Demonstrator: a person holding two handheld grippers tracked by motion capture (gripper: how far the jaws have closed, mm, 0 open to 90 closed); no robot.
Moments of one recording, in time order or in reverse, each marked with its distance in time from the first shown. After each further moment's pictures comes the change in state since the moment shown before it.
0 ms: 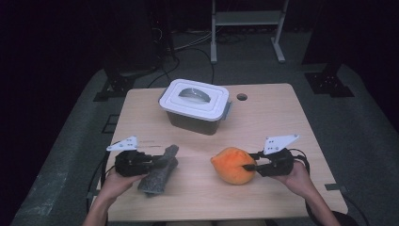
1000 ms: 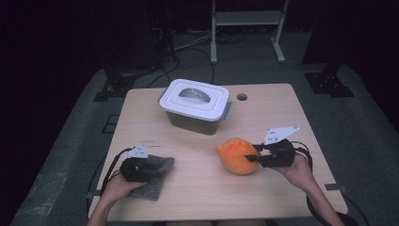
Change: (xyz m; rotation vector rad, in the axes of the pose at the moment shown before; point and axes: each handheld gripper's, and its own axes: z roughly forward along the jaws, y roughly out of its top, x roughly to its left) left arm 0.019 -0.035 0.037 0.251 0.112 0.000; right arm -0.016 0.011 -0.005 0.048 -0.111 0.035
